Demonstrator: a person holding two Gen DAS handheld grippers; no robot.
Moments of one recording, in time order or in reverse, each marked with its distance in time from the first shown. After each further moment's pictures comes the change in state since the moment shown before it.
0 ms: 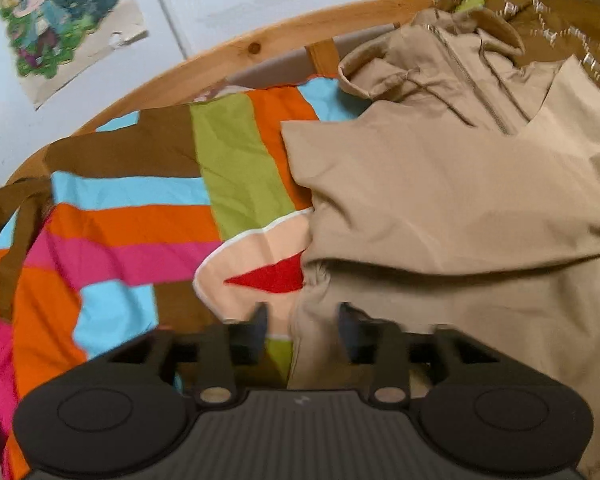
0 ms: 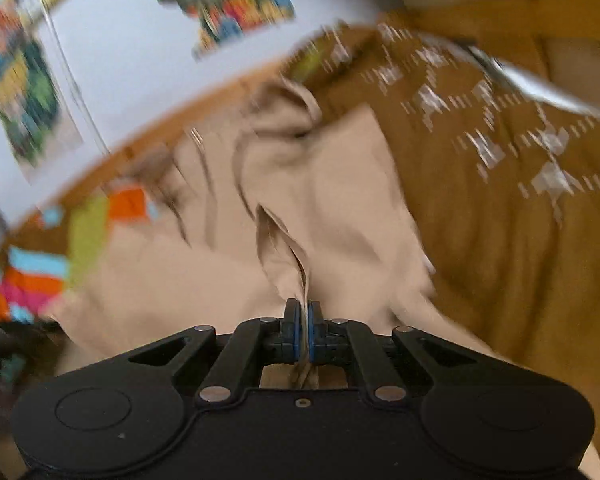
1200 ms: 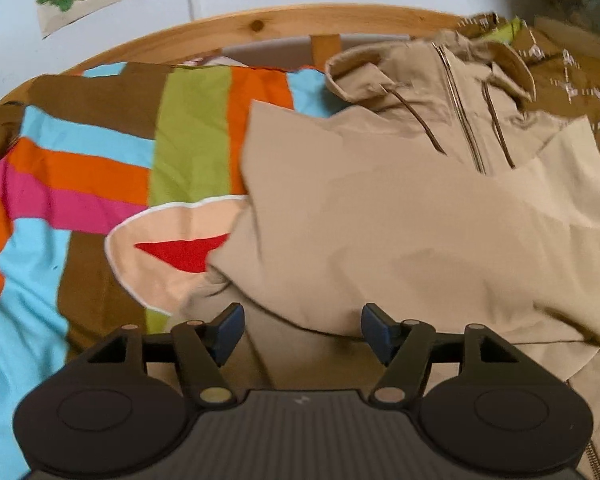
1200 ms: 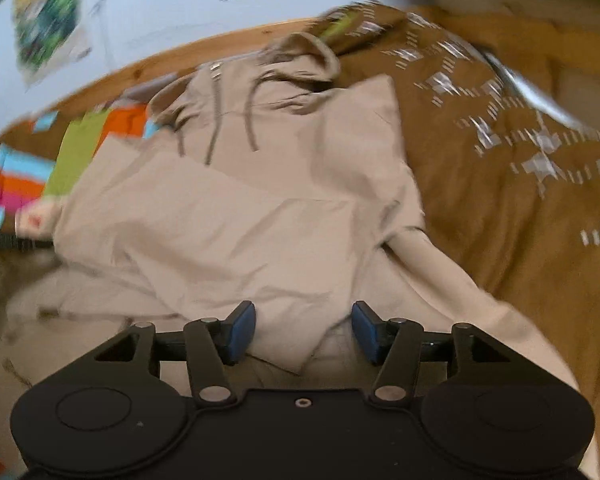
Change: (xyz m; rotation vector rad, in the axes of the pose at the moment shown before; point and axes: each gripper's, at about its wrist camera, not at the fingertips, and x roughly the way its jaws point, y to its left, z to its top) left arm 0.018 -0.048 0.020 -0.228 0.066 -0.060; right arm -0.017 0.020 -0.039 -0.140 0.053 -0.083
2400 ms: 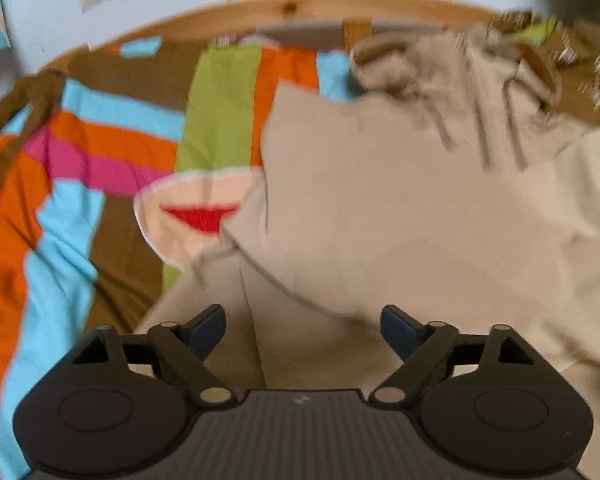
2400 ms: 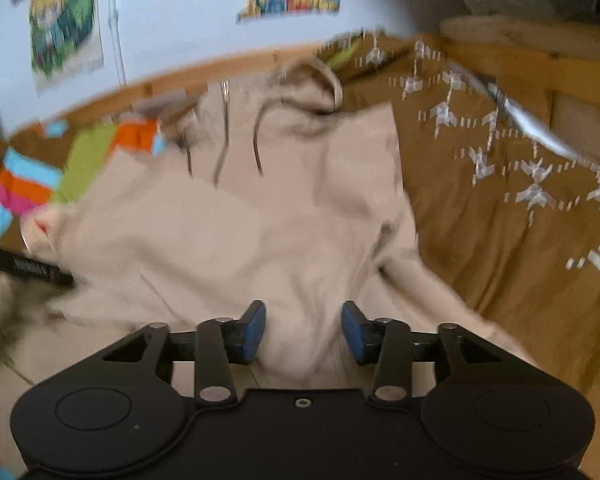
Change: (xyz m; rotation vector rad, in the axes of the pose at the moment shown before) left arm -0.047 -0.020 0.011 -0.122 0.083 0.091; right arm -0.021 0.009 0.005 -0.083 -0.094 0.005
